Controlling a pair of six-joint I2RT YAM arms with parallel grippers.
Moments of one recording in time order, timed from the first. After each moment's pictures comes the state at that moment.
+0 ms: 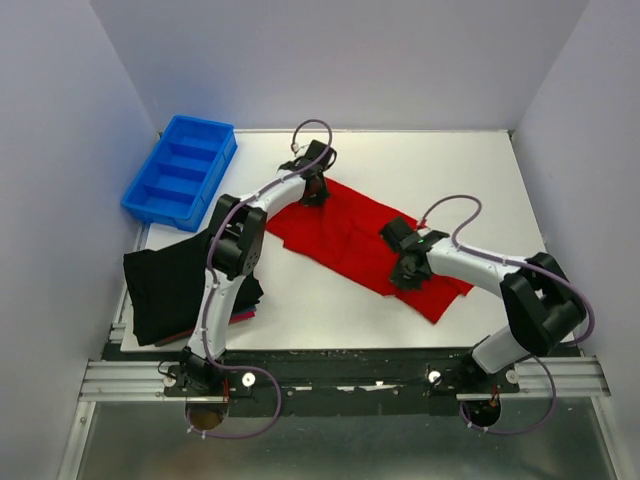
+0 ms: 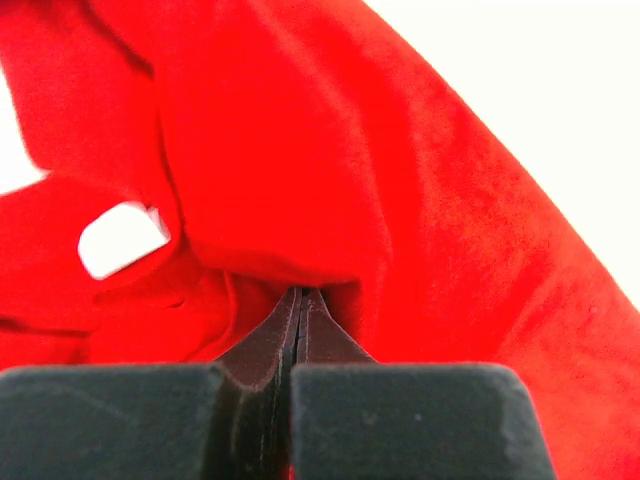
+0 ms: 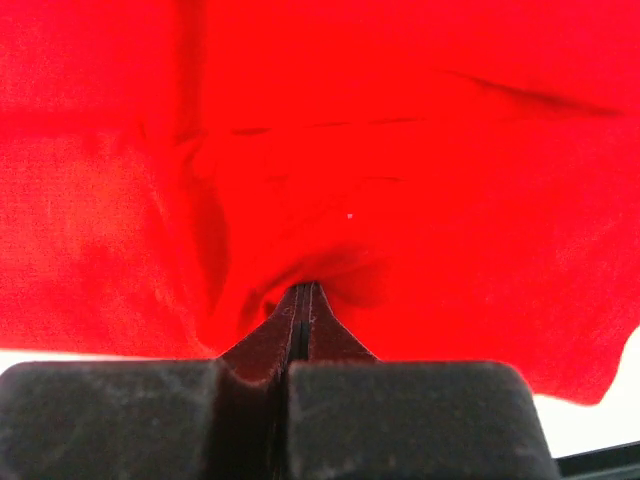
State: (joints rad) left arm -0.49 2.25 1.77 -0.51 -0.16 -0.70; right arm 0.55 1.54 0.84 -0.66 0.28 1.02
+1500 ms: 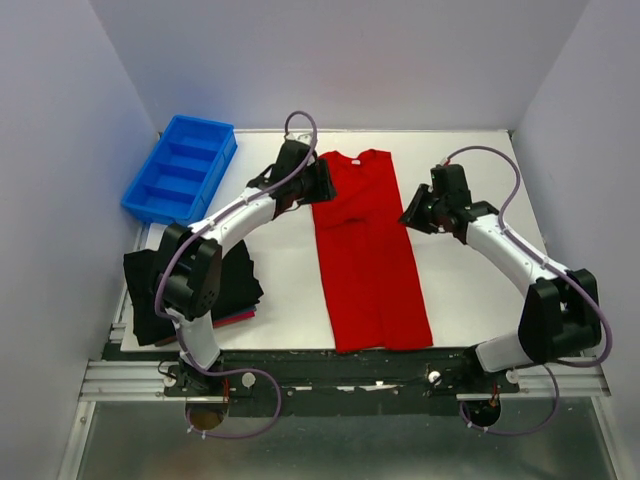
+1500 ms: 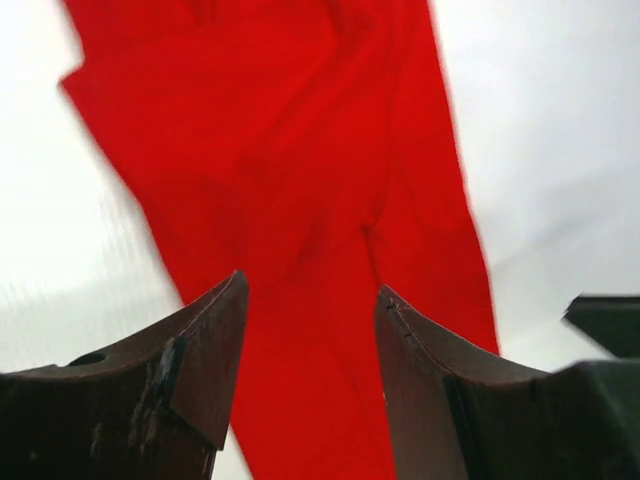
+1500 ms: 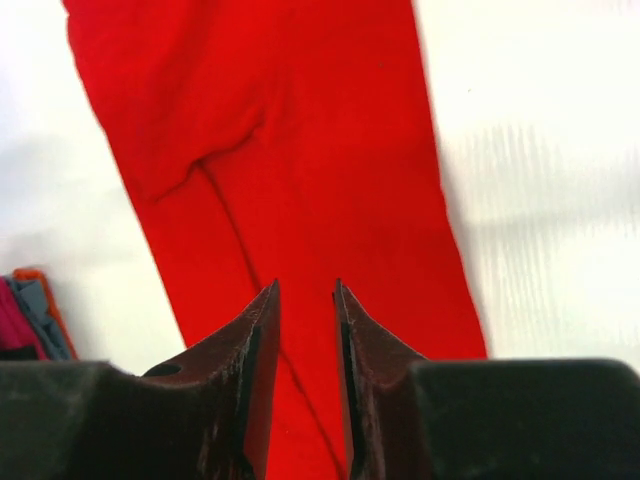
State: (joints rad) left arm -0.49 1.83 1.44 -0.22 0.13 -0.55; right arm 0.29 1.43 1.01 -0.38 -0.06 0.63
